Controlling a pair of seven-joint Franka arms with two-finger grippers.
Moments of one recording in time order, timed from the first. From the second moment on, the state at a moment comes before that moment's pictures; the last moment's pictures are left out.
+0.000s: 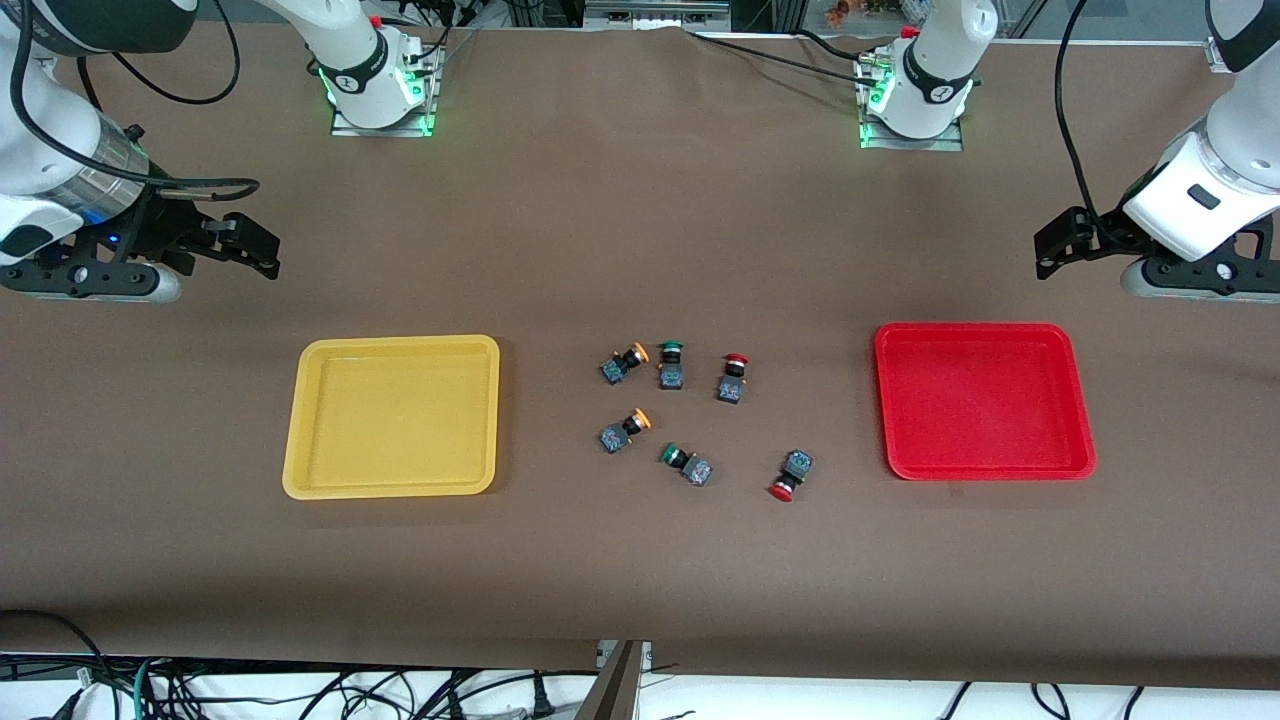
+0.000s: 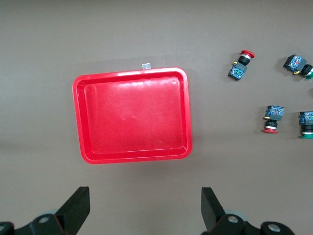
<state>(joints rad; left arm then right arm) -0.01 0.04 -0.09 -1.59 0.04 1.62 -0.05 0.34 0.10 -0.18 -1.53 0.01 1.60 0.20</state>
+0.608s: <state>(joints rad) -0.04 0.14 -0.11 -1.60 0.02 1.62 -0.05 0.34 0.10 -0.18 -1.53 0.01 1.60 0.20</state>
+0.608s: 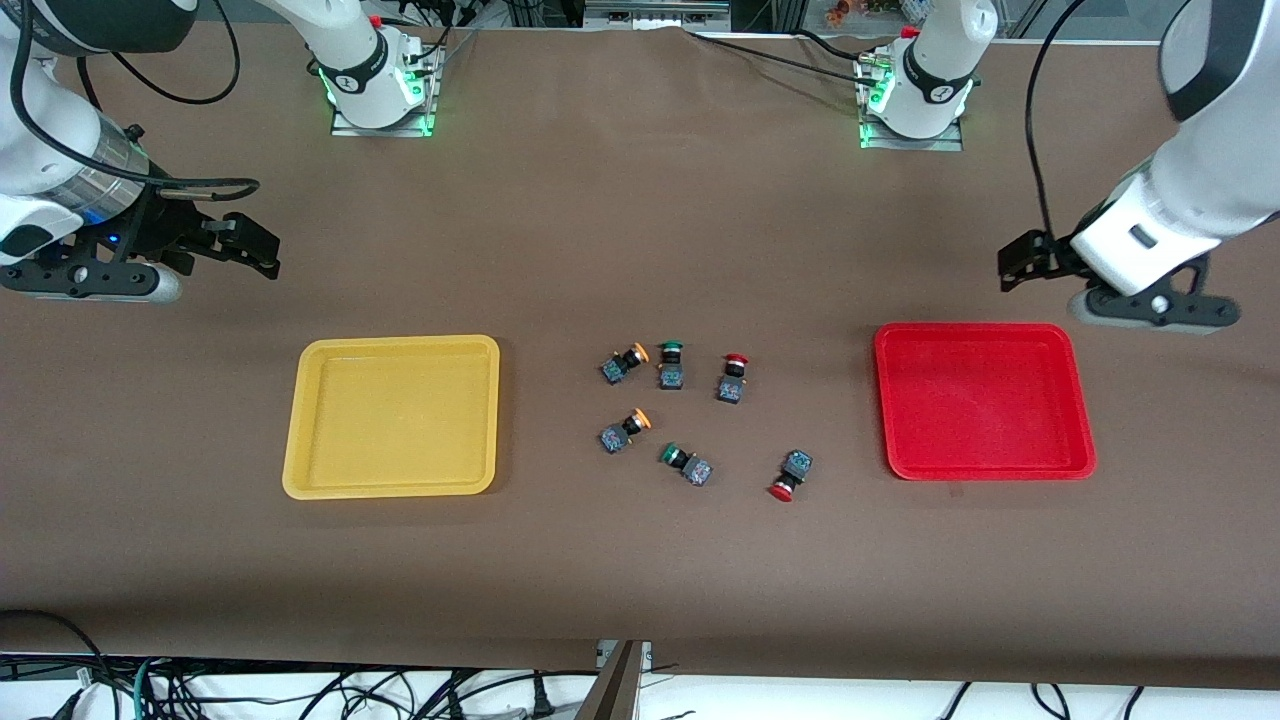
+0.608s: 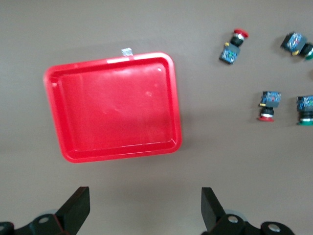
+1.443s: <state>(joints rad) -0.09 0.53 -0.16 -1.58 -0.10 2.28 -0.03 0.35 0.30 -0.16 -1.53 0.02 1.67 0.19</state>
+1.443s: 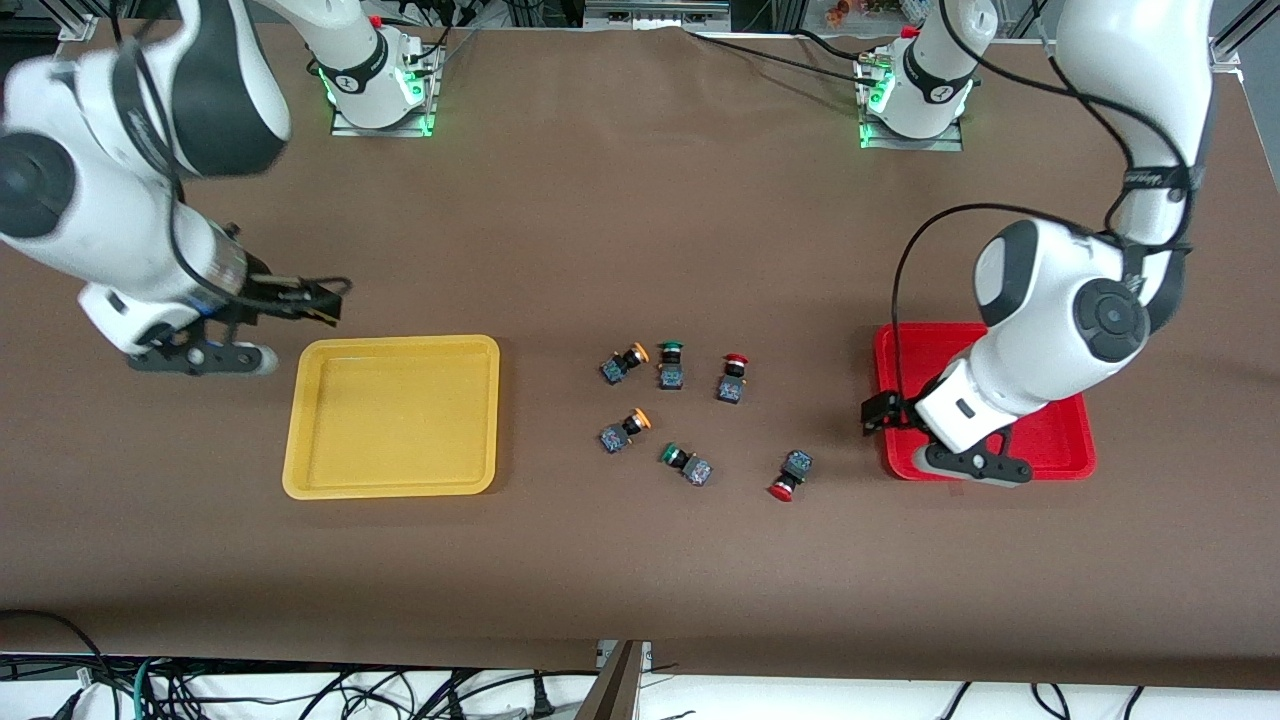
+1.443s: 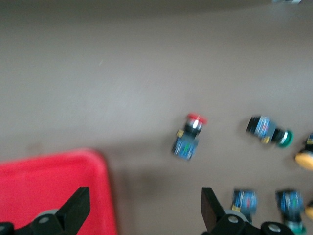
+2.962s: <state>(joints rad) -0.20 0.89 -0.19 -1.49 0.03 2.60 0.08 0.80 0.78 -0.14 -1.52 0.32 2.32 1.34</state>
